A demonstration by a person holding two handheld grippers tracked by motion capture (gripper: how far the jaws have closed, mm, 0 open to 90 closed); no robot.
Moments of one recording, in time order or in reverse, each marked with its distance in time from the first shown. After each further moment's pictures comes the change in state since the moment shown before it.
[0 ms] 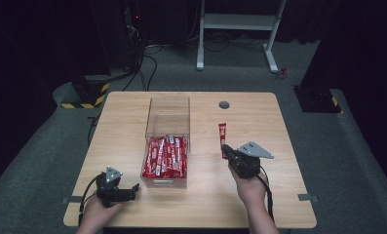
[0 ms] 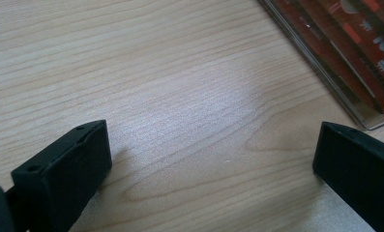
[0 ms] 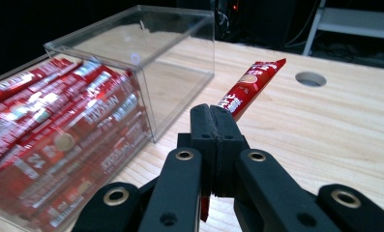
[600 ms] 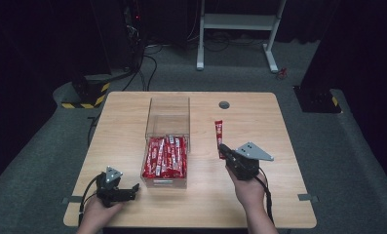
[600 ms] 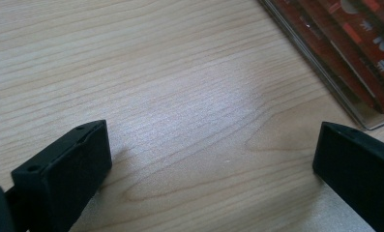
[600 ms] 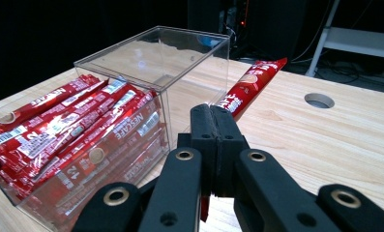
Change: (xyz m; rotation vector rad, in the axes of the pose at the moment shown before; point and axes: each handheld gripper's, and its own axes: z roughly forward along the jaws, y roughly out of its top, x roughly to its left) left arm 0.000 0.000 0.000 0.000 0.000 -0.001; right arm 0.016 0.013 -0.014 -0.054 0.029 -0.031
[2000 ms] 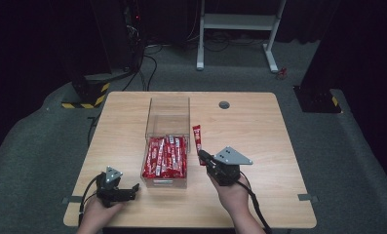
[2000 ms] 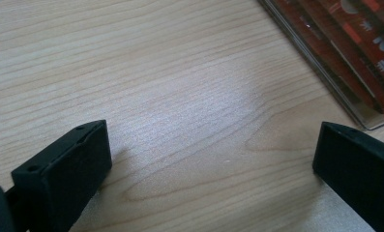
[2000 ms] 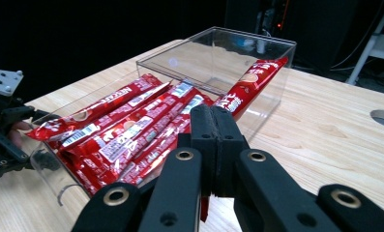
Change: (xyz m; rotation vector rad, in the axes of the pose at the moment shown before) left arm 0.000 0.000 0.000 0.000 0.000 0.000; right arm 0.049 0.005 0.015 0.003 0.115 -0.060
